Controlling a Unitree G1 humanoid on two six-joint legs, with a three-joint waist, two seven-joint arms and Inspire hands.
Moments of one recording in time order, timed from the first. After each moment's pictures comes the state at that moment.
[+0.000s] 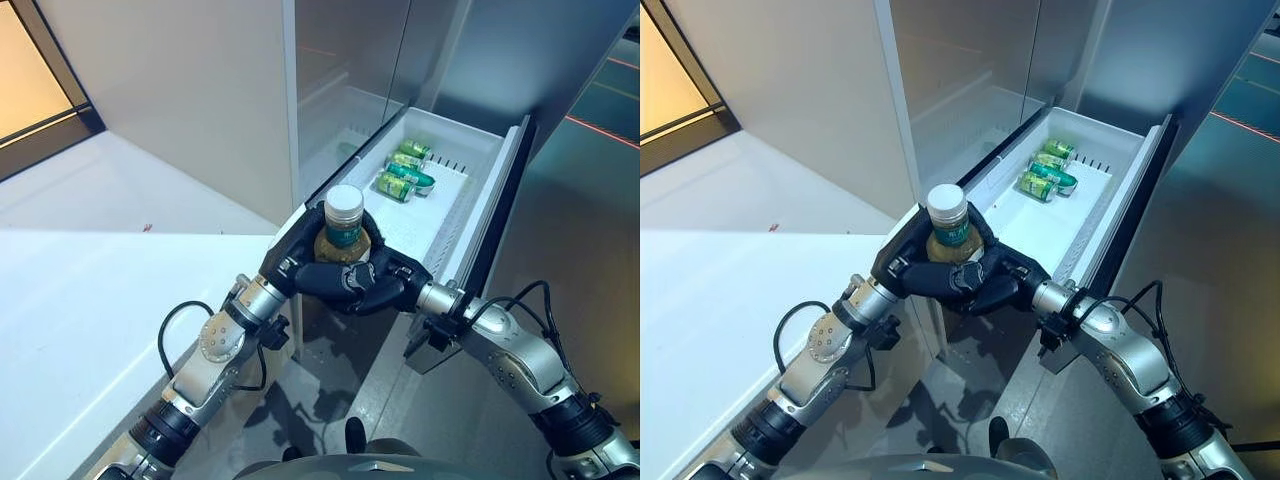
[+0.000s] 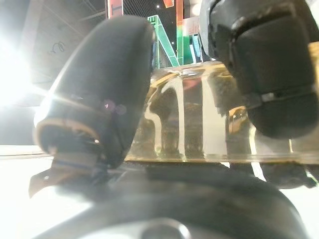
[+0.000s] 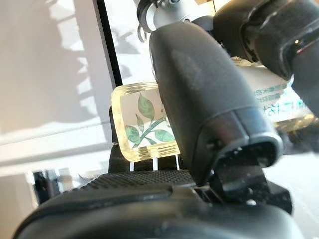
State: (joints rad) left arm -0.15 0.46 -0.47 -0.13 -0.47 -0.43 -0.18; right arm -0.16 -0.61 0.32 -0.25 0.64 0.26 0.33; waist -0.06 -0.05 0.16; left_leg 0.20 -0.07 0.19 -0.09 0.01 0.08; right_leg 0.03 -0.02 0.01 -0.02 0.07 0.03
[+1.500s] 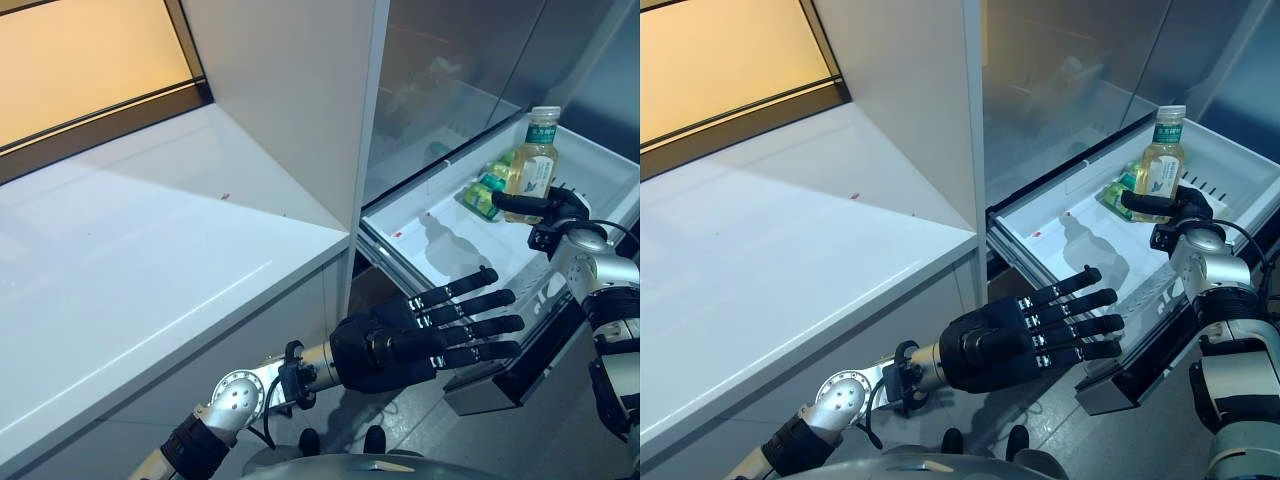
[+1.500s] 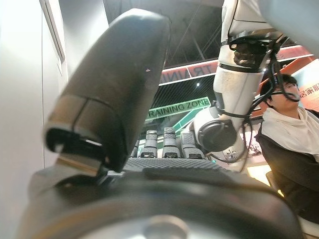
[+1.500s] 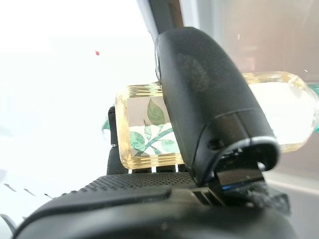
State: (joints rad) left arm -0.06 0.33 -0.55 -0.14 -1.43 0.60 -0.64; right arm -0.69 -0.81 0.17 0.82 0.65 0.25 -0.18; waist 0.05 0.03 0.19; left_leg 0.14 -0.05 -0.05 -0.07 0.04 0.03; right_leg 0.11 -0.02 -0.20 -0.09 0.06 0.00
